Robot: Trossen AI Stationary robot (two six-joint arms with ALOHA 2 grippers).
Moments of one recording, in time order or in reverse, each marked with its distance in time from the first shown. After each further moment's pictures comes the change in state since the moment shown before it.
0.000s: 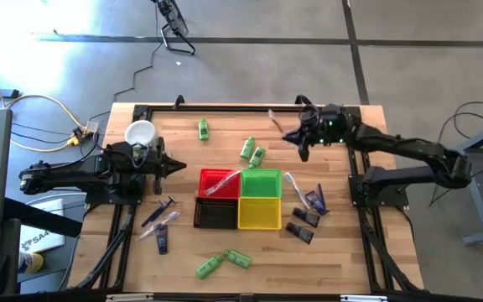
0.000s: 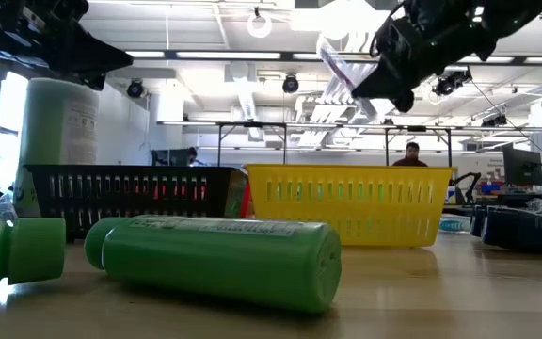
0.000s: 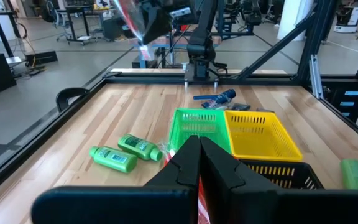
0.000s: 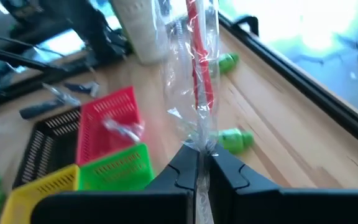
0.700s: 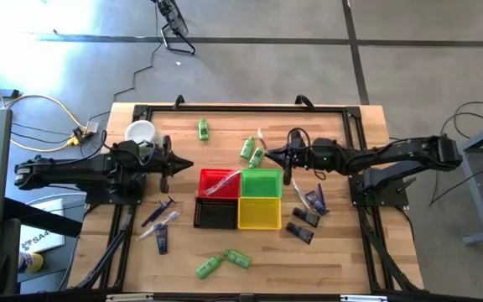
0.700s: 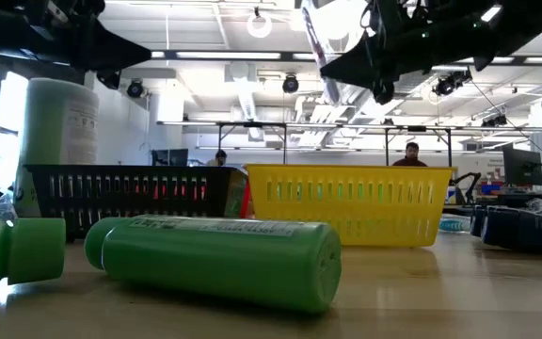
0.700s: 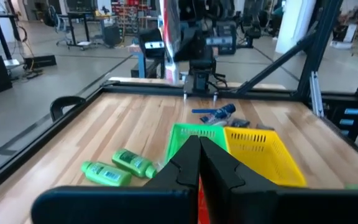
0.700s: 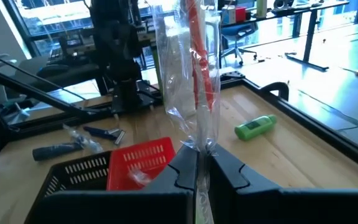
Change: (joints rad) left arm 0.000 0.191 0.001 0.236 0.004 -0.049; right arm 0.384 0.178 -0.133 0.593 0.397 0.038
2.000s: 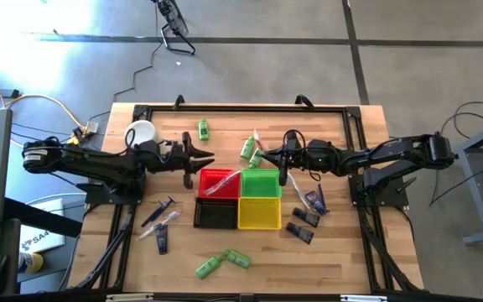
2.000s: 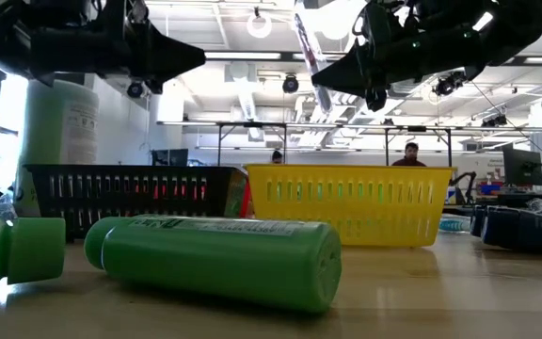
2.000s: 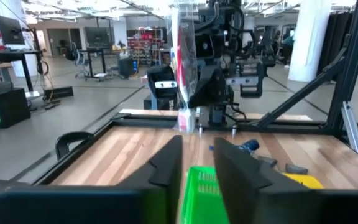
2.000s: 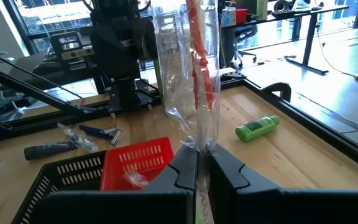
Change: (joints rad) left arm 0.000 0.568 0.016 0.703 -0.048 0.033; right arm -0.002 0.078 0.000 0.087 0.001 -0.019
